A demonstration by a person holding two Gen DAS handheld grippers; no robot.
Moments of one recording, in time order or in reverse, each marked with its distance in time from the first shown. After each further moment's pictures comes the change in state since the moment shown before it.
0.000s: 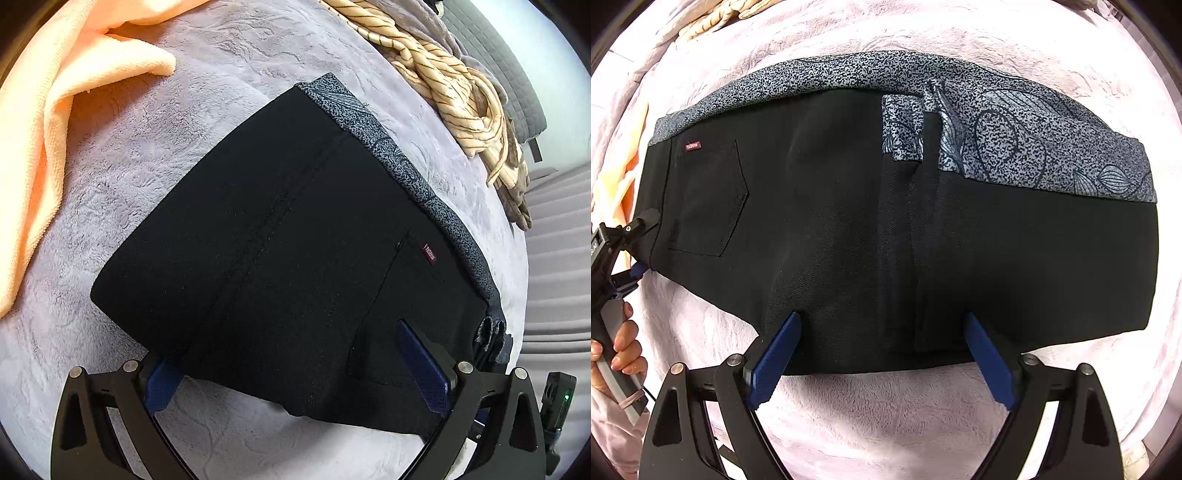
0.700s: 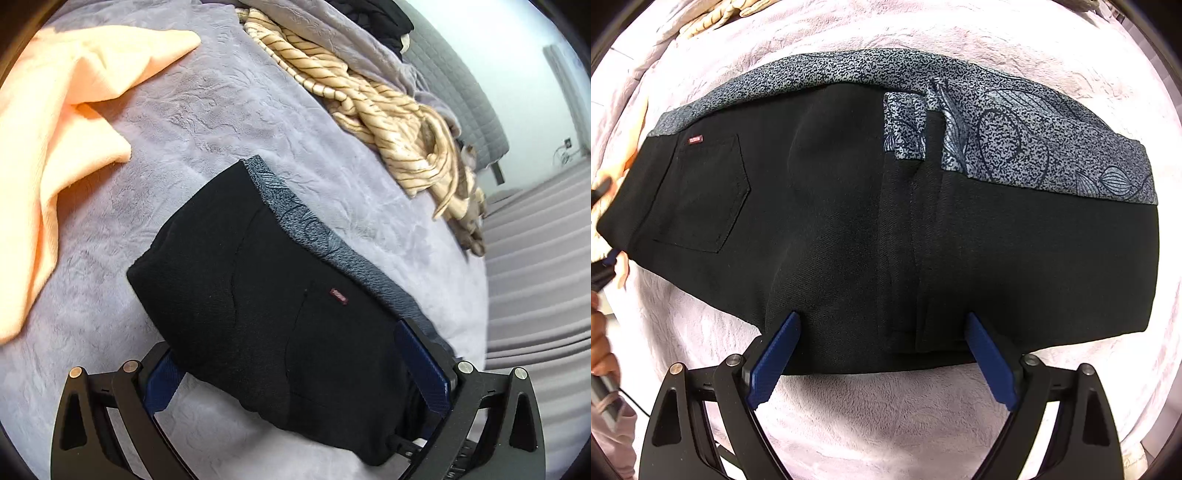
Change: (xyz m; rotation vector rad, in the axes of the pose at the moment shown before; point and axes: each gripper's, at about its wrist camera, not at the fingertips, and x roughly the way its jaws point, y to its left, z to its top) left arm -0.039 -0.031 0.014 0.023 -0.130 -0.114; right arm 0.003 0.005 -0.008 -0.002 0.000 -0.007
